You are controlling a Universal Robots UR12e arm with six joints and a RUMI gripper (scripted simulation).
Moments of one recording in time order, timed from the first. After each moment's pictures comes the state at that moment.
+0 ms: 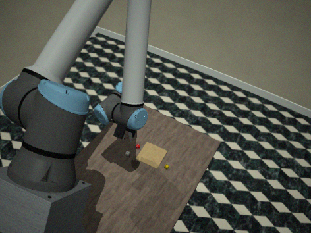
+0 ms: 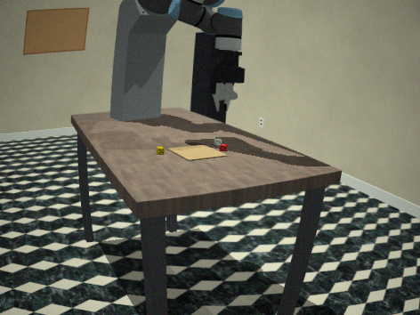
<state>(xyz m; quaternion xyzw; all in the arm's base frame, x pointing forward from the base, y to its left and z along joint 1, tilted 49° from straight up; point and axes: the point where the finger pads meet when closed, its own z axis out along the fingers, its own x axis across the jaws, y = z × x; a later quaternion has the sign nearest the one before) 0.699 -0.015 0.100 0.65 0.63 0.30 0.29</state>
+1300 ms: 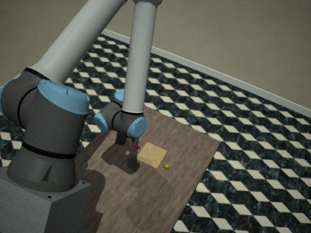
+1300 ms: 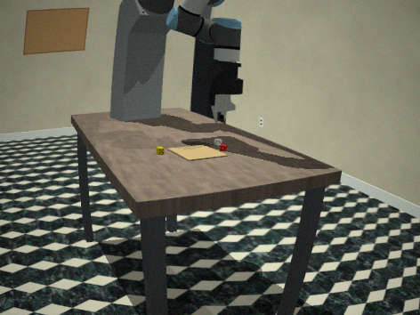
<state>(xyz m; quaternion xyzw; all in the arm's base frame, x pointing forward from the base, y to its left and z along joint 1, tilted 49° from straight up) 0.723 -0.013 0.064 0.60 0.68 0.27 0.31</state>
